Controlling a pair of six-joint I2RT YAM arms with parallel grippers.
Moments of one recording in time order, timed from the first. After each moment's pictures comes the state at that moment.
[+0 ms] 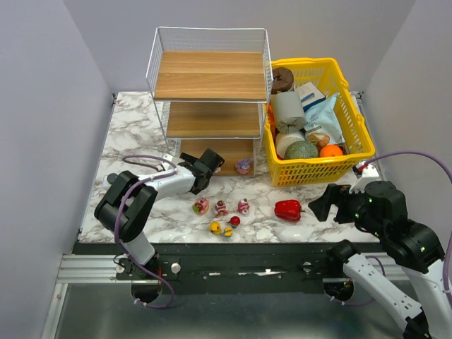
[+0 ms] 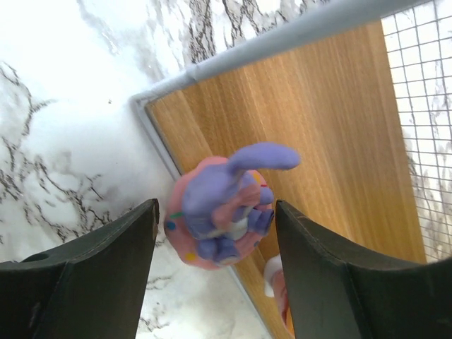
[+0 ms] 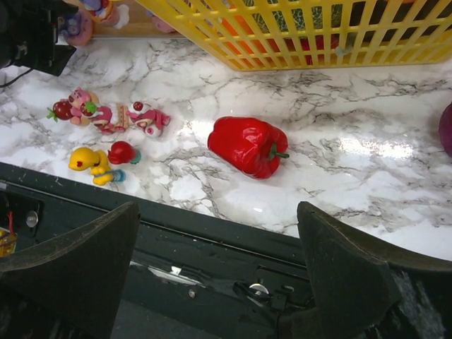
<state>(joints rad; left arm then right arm) -0.63 1.66 0.90 -0.42 -0.77 -1.77 0.50 0.47 1.00 -1.12 0.06 0.43</state>
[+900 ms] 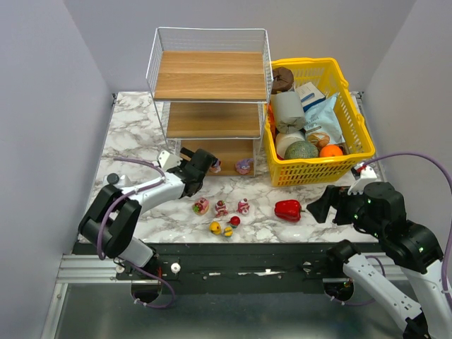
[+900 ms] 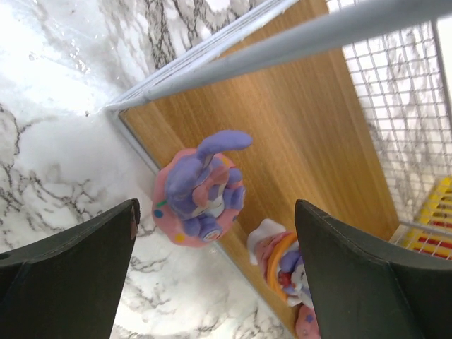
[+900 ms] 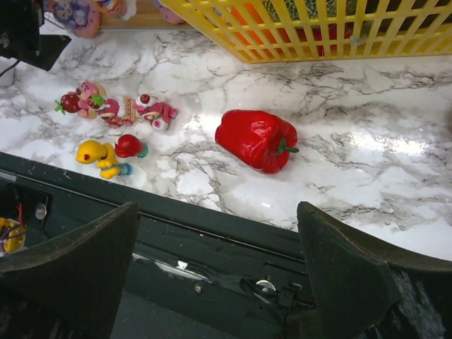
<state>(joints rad) -0.61 1.51 0.82 -0.29 -0.71 -1.57 0.50 0.46 0.98 -1.12 0.03 0.44</state>
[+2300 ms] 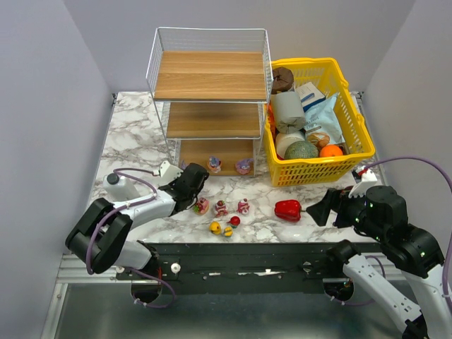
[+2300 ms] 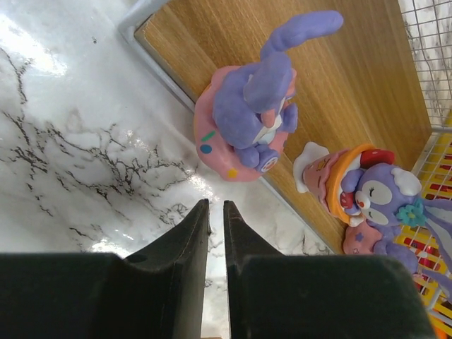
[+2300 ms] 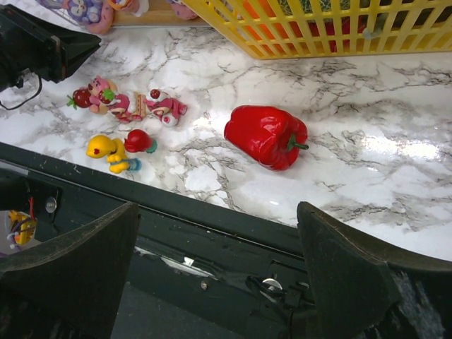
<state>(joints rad) -0.63 1.36 0.55 -0.04 -0.51 -1.41 0.50 0.42 0.96 -1.12 -0.01 0.46</state>
